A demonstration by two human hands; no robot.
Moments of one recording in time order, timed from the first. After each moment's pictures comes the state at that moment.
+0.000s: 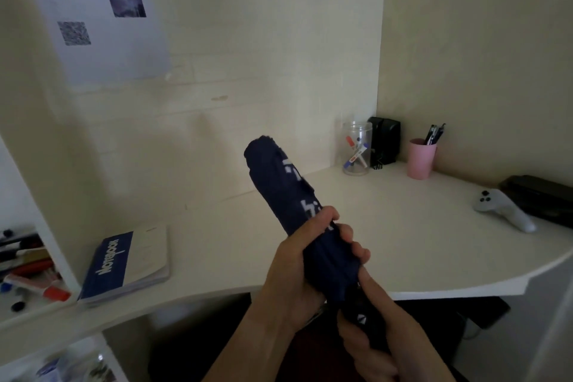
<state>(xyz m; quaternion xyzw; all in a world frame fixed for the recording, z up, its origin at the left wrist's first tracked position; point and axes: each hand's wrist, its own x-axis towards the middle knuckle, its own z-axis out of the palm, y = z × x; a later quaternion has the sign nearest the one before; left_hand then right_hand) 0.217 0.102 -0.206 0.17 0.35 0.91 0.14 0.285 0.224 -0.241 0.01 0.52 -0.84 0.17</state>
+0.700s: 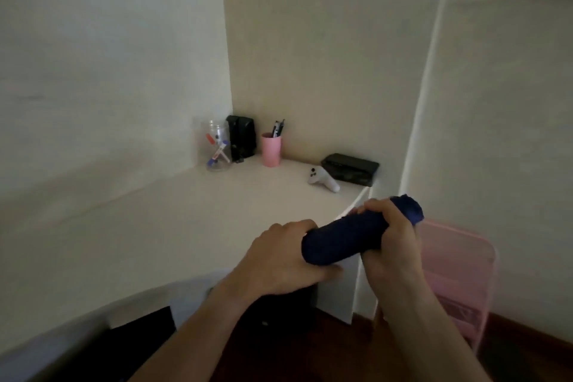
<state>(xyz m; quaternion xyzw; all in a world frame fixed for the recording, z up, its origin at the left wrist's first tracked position) 0.257 0.229 -0.205 0.43 0.86 0.26 0.03 0.331 0.370 -0.206 0.17 0.28 -0.87 -0.36</state>
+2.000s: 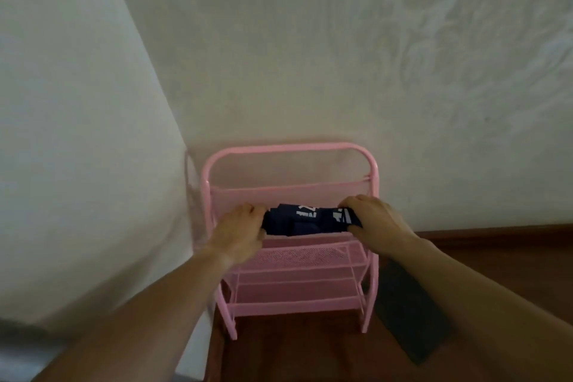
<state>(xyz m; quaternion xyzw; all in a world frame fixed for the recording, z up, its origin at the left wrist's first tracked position) 0.018 0.986 -0.712 0.61 0.78 0.06 0.09 0.262 1.120 -0.690 0.39 0.91 -0.15 -0.02</state>
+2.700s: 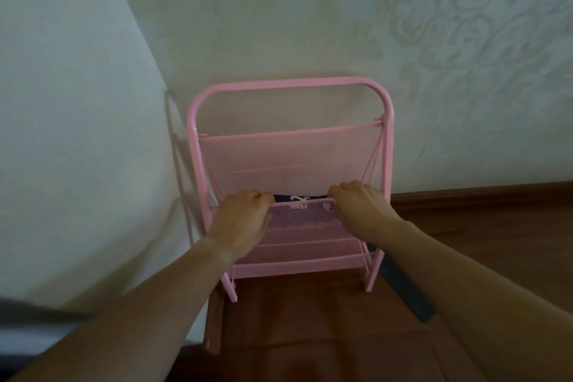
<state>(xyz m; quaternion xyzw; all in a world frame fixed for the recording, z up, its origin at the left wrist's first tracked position) 0.034 0.957 -0.770 0.66 0.74 0.09 0.02 0.236 1.087 -0.763 0.36 0.93 -0.04 0.02</state>
